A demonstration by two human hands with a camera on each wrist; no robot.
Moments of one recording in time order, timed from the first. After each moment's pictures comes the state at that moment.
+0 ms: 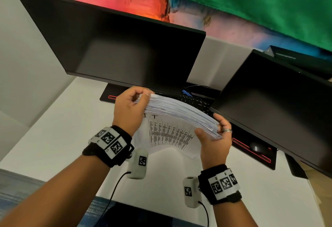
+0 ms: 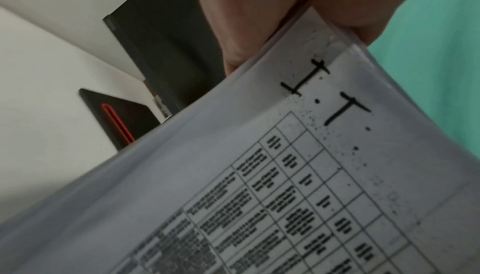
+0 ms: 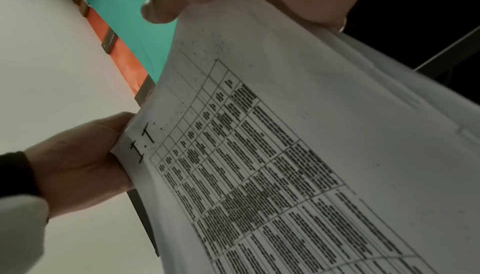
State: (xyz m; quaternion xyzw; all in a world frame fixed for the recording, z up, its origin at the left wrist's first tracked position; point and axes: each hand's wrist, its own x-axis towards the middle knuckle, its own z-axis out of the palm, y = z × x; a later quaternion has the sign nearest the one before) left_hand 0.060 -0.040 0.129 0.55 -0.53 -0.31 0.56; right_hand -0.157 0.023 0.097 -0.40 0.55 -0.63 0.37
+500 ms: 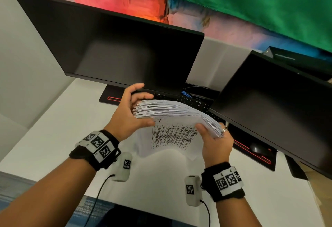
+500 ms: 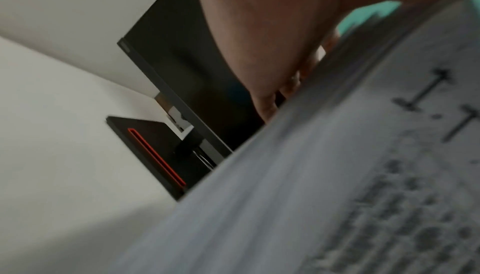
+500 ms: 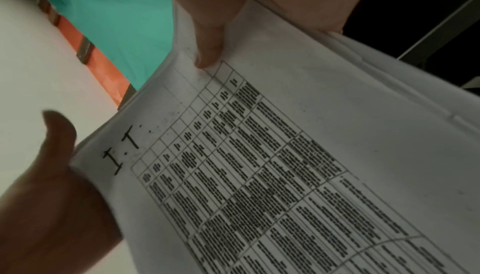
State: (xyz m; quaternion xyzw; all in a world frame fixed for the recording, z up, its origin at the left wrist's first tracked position) left_hand 0.086 -0.039 0.109 0.42 -0.59 -0.49 0.48; right_hand -0.170 0.010 0.092 -0.40 0.59 -0.59 0.38
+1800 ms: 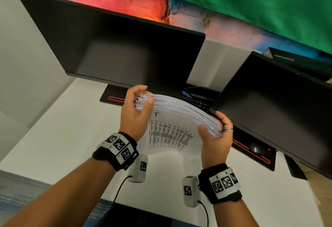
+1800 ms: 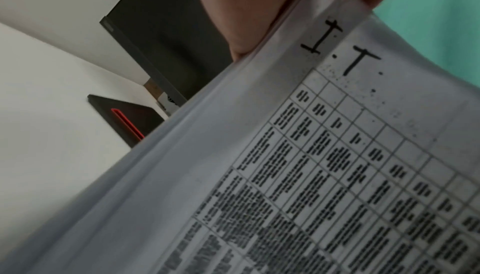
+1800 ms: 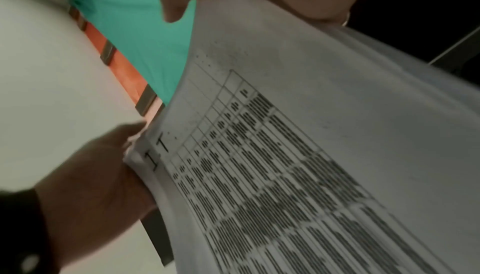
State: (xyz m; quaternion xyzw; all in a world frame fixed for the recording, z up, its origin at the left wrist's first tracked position) left_hand 0.050 -0.034 0.113 0.52 -0.55 -0.28 0.59; right_hand -0.155 0.018 0.102 -0.38 0.56 -0.65 0.36
